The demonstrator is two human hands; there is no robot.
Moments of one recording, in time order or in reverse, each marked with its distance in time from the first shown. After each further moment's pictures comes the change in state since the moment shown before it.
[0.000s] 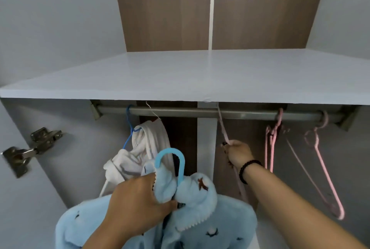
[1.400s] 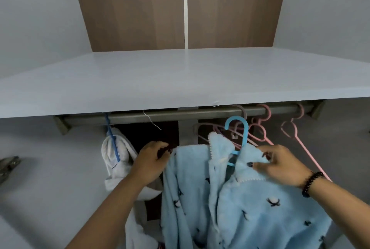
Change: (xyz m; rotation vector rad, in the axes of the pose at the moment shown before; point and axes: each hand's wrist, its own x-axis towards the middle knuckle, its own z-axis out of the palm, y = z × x) left_hand 0.146 -0.033 0.067 -0.441 -0.098 0.127; right_hand -0.056 0.004 -0.101 -0.609 -0.055 -0.416
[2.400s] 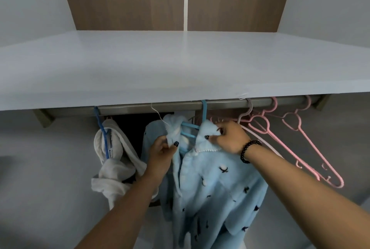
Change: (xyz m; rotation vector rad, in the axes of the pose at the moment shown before) left_hand 0.026 -0.022 0.065 -0.730 0.151 -0.182; right_hand 0.084 -0.067 0.068 -0.169 -0.014 0.145
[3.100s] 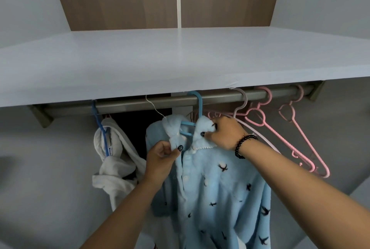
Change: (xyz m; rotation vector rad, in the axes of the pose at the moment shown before) left_hand -0.026 -0.005 -0.002 -0.049 -0.013 0.011; right_hand -0.005 -0.001 0.004 -0.091 -0.025 0.008
